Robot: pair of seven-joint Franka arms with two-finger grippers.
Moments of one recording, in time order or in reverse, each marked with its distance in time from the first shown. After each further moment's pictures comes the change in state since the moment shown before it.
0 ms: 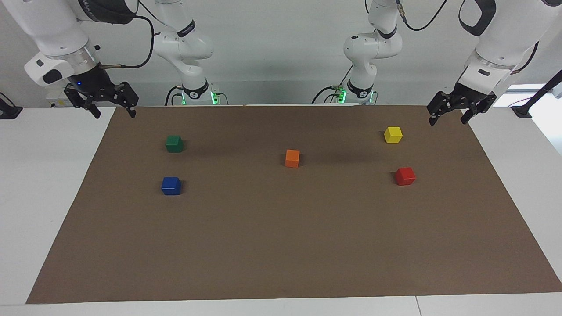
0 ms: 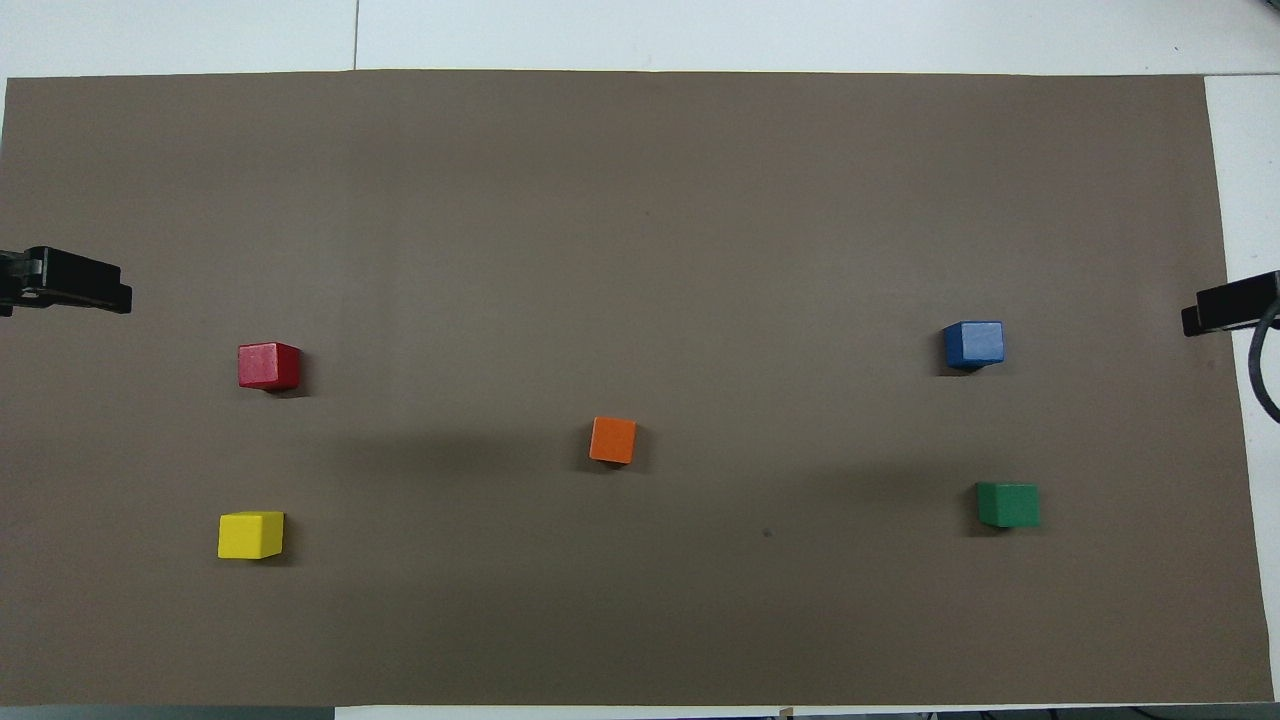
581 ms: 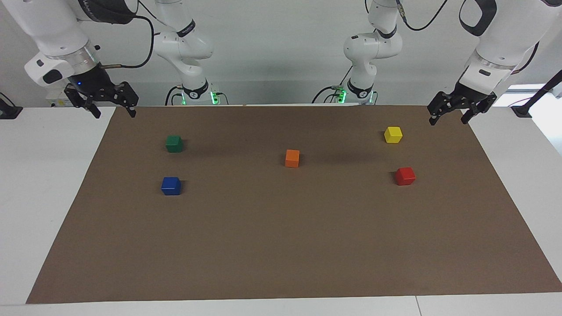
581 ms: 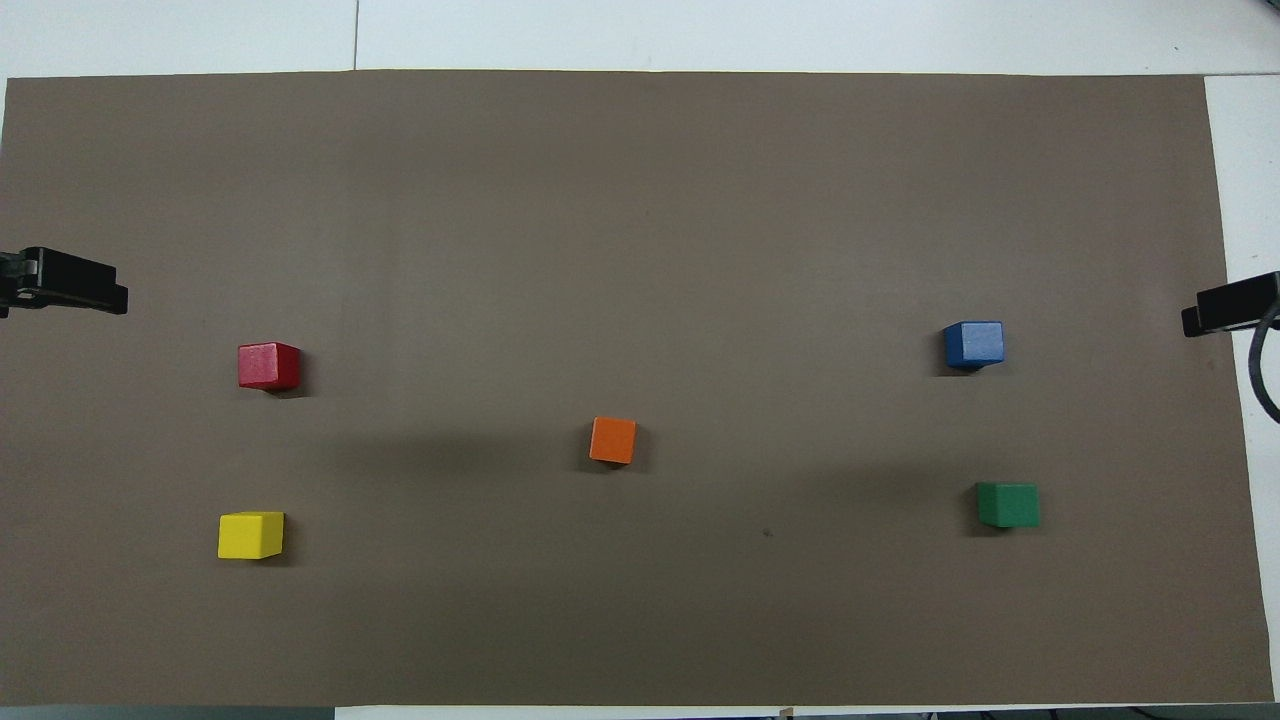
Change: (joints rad) left arm 0.004 -0.001 0.012 -0.004 0.000 0.001 -0.005; right arm 0.000 0.000 0.000 0.000 0.000 -0.001 0.000
